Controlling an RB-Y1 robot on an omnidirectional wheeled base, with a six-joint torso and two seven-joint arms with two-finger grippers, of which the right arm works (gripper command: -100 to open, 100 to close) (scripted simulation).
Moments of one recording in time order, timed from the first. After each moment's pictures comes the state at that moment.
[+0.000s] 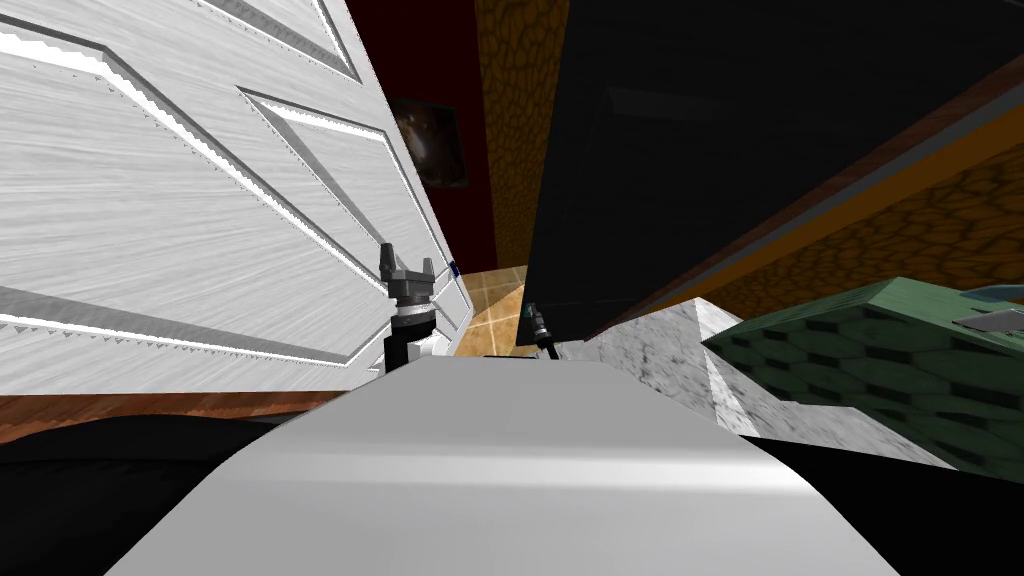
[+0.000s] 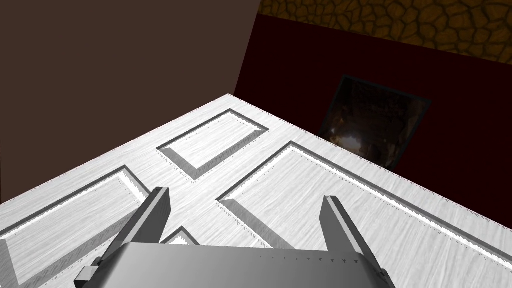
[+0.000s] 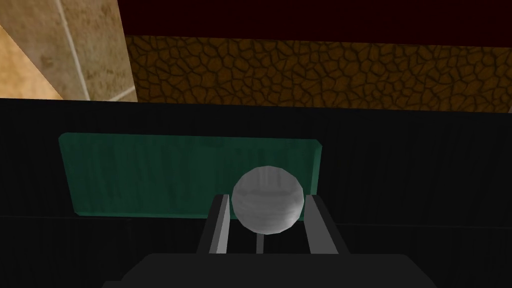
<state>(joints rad) -0.06 -0.01 0.14 -0.75 0.11 -0.78 -0.07</state>
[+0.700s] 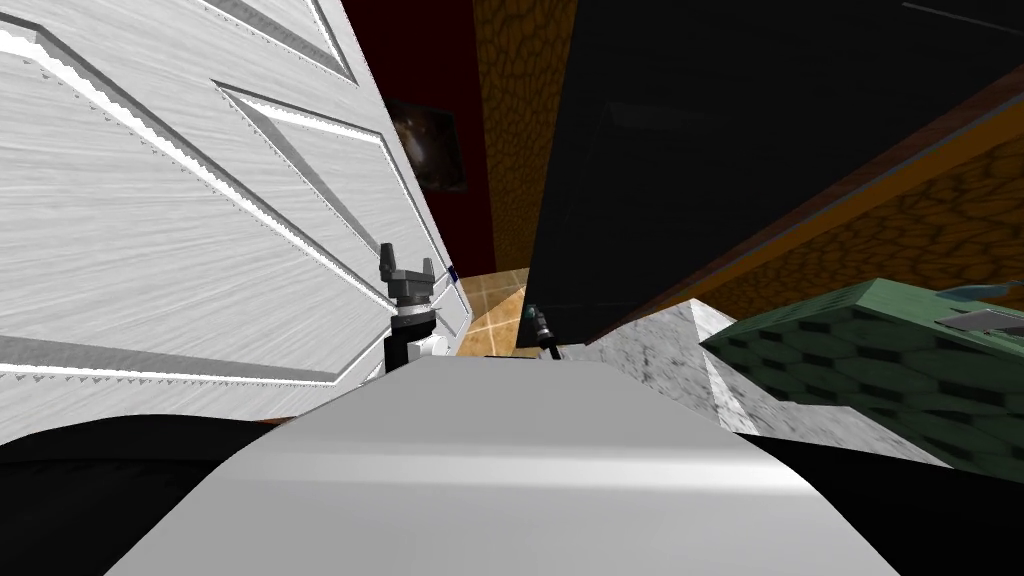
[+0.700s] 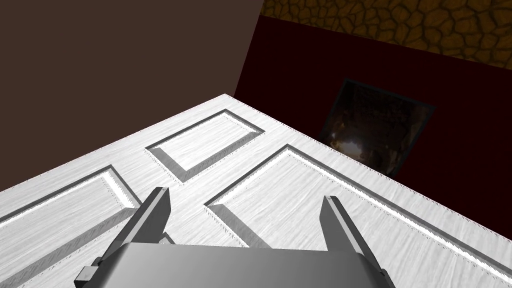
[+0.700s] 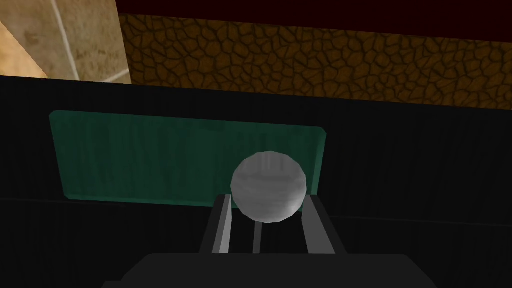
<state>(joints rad) -0.09 -0.02 0.12 -0.68 0.08 -0.80 -0.04</state>
